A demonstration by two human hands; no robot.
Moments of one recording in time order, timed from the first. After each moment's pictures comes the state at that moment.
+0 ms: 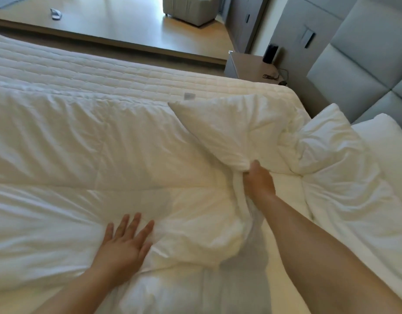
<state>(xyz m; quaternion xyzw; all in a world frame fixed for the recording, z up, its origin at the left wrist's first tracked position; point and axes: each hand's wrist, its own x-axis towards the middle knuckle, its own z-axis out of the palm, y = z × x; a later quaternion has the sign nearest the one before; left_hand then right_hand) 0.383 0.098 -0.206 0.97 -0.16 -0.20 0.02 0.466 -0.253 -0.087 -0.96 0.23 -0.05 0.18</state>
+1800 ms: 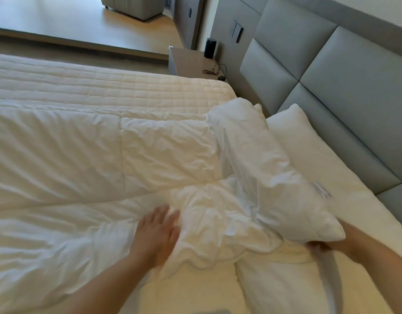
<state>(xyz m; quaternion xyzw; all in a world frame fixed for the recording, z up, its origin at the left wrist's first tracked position) 0.387 -0.207 -0.178 0.95 -0.24 -0.11 0.18 0.242 -0.579 0.013 -0.81 0.38 0.12 0.44</state>
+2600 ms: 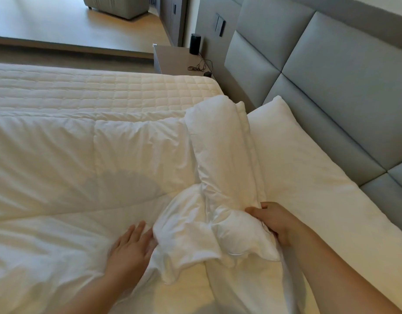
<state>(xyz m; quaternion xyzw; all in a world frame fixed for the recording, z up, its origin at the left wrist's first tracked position) 0.373 -0.214 -0.208 0.95 -0.20 -0.19 0.17 0.301 -0.553 -0.049 -0.75 0.39 0.14 0.51</state>
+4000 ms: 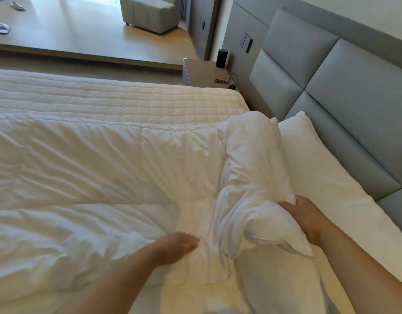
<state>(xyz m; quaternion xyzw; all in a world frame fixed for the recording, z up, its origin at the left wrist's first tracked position) 0.361 -0.212 -0.120 0.82 -0.23 -0.41 0.31 0.284 -0.505 0.037 -0.80 0.33 0.06 0.50</state>
